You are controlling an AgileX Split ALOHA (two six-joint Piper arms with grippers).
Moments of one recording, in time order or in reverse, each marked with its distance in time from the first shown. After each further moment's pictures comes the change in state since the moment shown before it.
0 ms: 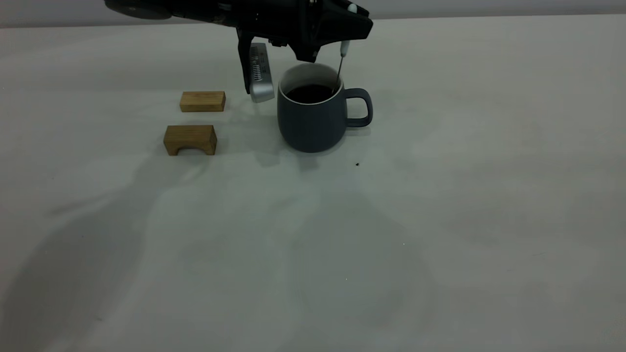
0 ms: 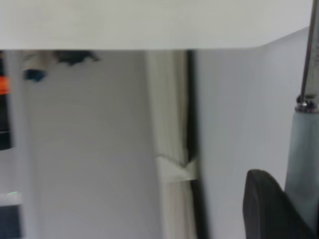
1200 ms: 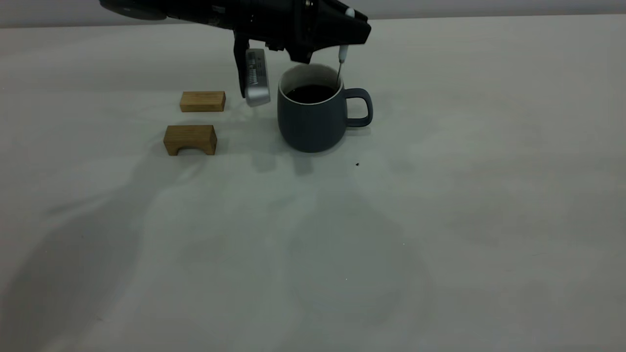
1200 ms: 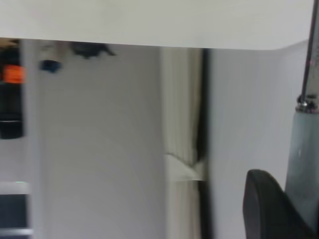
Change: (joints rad) left arm 0.010 0.003 0.000 0.055 0.038 -0.067; right arm 0.000 0.000 0.000 0.000 0.000 -0.001
